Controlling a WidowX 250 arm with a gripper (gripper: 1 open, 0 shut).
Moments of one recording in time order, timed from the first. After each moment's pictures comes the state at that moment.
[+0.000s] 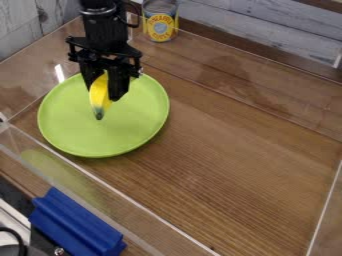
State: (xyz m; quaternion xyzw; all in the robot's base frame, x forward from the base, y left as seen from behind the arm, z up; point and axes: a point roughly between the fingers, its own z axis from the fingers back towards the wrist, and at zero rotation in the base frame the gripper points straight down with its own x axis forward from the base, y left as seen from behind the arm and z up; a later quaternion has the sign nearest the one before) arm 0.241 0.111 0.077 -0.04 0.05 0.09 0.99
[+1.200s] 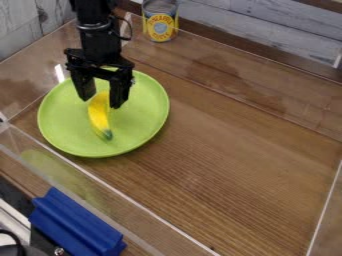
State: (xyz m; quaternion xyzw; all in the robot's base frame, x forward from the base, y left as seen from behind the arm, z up) arm 0.250 0.124 0.053 -0.04 0.07 0.08 0.99
